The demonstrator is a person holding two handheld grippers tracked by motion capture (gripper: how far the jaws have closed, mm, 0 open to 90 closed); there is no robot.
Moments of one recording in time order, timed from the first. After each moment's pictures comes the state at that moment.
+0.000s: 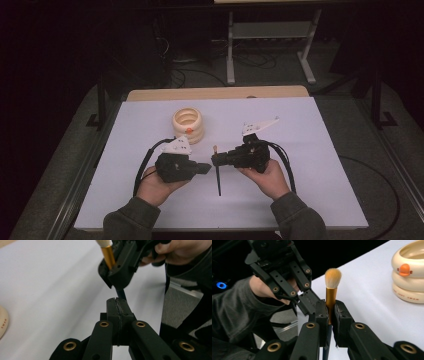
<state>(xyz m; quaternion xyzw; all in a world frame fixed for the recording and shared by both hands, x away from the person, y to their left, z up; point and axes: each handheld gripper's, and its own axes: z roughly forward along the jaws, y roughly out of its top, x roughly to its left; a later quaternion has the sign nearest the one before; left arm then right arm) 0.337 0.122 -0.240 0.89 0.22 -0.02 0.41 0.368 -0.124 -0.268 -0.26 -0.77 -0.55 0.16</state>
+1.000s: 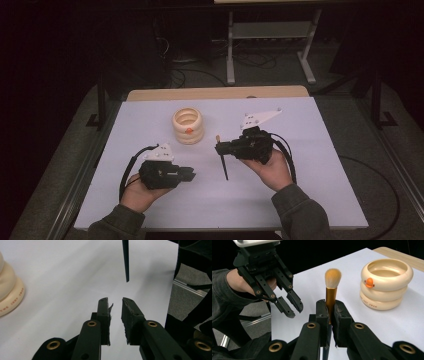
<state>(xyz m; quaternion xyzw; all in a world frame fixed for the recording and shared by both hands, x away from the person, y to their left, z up) 0.329 0.167 -0.255 0.88 0.25 -0.02 0.40 0.375 -0.127 -0.240 -0.26 -0.81 -0.52 0.05</state>
